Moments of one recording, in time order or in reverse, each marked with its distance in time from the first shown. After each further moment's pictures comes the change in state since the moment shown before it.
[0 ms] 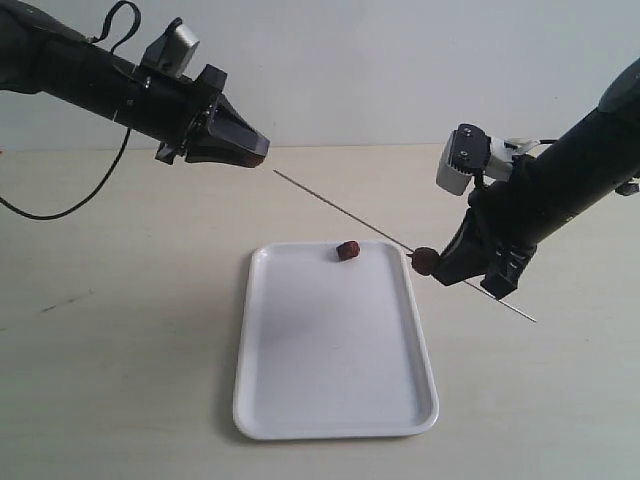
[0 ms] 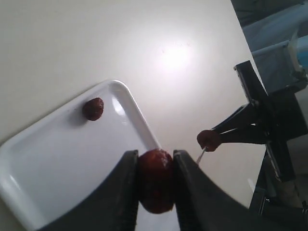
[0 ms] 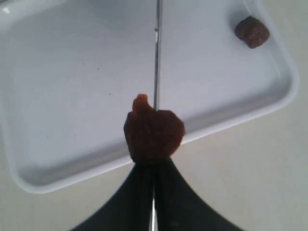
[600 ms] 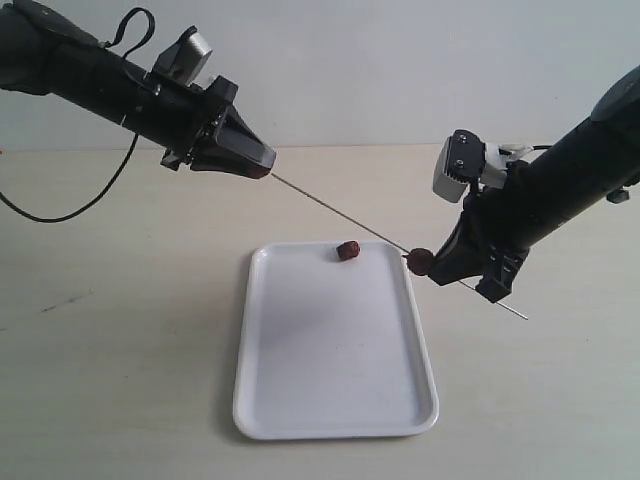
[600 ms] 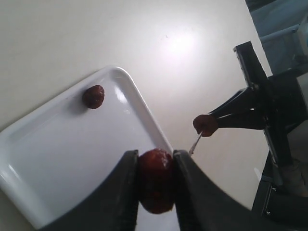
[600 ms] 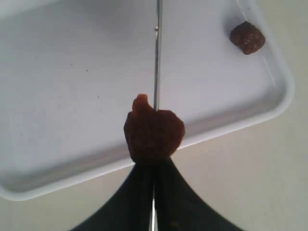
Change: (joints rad) left arm -0.017 0.000 0.000 0.047 0.004 -0.013; right arm 0.000 0.028 0.000 0.040 -0.039 -0.079
